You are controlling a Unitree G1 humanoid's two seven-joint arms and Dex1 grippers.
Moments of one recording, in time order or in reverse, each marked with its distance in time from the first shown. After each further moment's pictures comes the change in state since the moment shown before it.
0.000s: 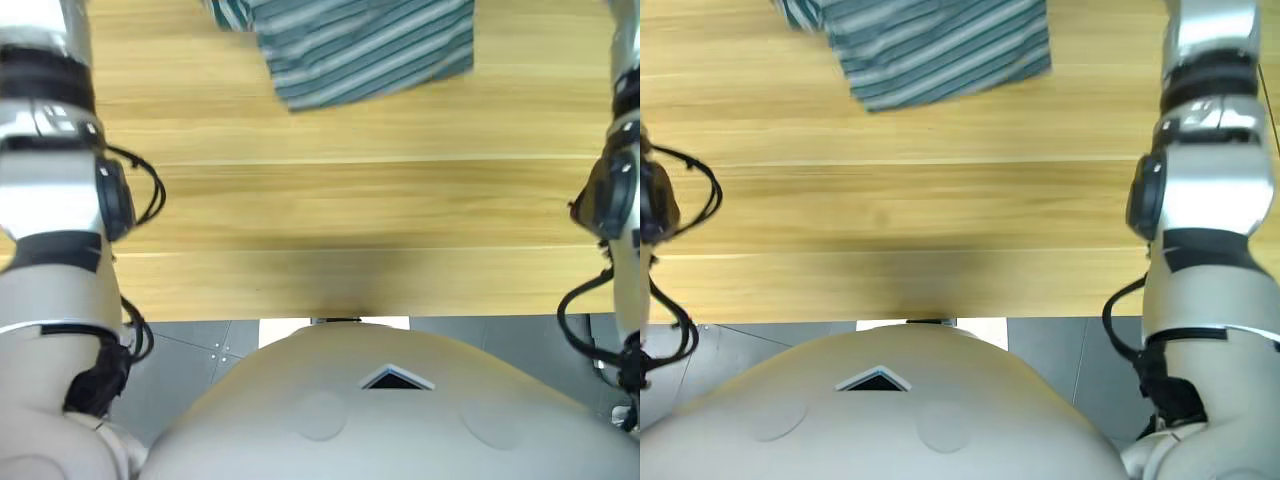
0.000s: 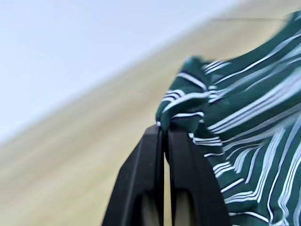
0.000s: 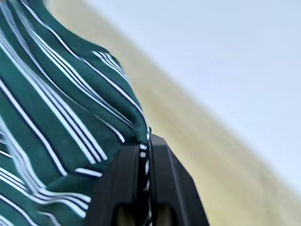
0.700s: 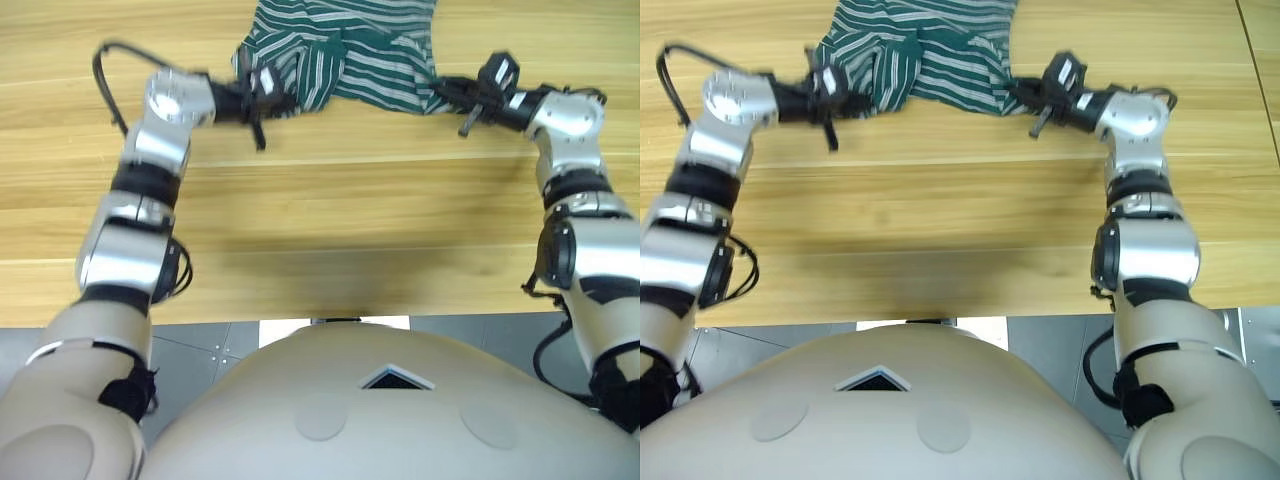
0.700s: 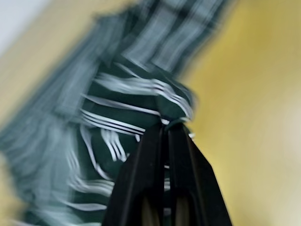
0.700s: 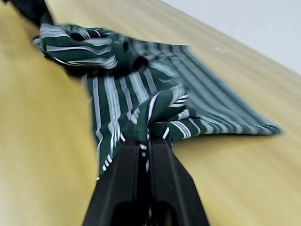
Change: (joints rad) left arm 0.690 -0.055 -0.241 -0.348 0.169 -0.360 -0.511; right arm 0.589 0.082 -0.094 0.008 0.071 -0.427 0.527
